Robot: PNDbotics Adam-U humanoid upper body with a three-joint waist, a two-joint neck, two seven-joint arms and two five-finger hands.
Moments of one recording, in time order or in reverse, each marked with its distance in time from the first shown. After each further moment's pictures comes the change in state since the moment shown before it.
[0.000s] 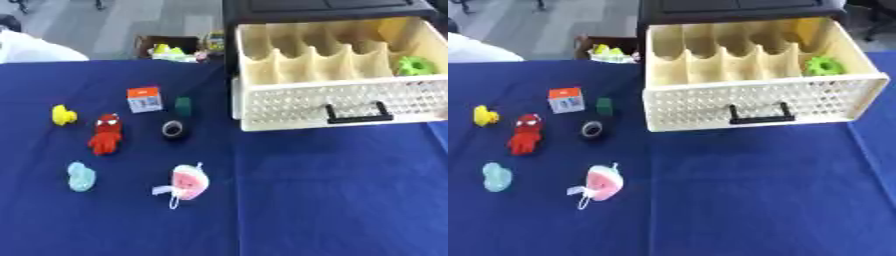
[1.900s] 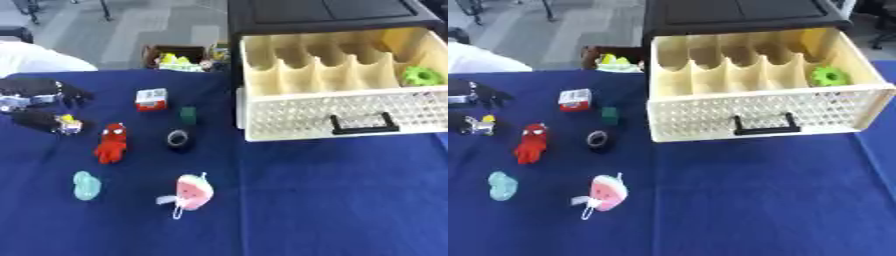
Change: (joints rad) left arm -0.382 0.038 -0.218 0.758 -0.445 -0.260 -0.592; right arm 0.017 0.012 -0.005 0.000 -0.002 0.041 0.038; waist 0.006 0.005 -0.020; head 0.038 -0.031
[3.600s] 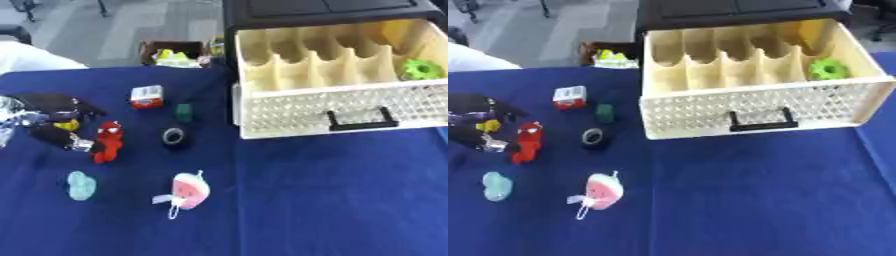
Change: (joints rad) left arm -0.017 -0.053 -0.026 0.106 -0.137 -0.061 0.061; right arm 0.009 0.018 -0.007 0.000 -0.042 0.032 0.005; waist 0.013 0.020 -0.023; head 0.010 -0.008
